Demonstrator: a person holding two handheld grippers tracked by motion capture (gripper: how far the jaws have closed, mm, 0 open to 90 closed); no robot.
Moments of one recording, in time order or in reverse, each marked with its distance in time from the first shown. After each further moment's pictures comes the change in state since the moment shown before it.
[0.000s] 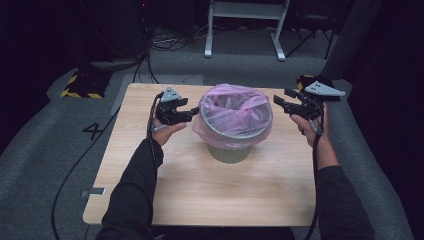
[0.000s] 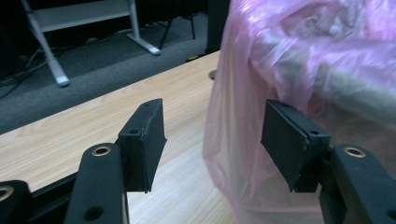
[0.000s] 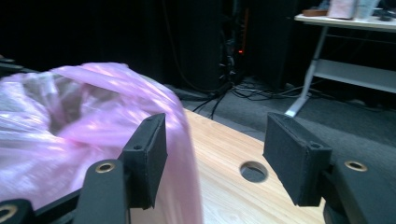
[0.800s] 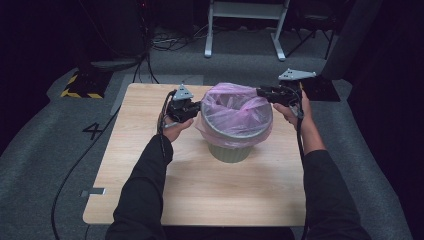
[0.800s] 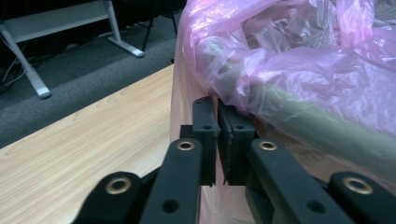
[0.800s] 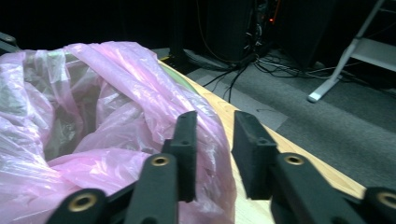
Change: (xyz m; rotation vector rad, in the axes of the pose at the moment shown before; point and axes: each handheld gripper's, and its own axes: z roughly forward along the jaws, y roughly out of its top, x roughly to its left) left arm -0.014 0.011 0.023 0.016 -0.062 0.074; right arm 0.013 0.027 0.061 0.166 0.101 -0.092
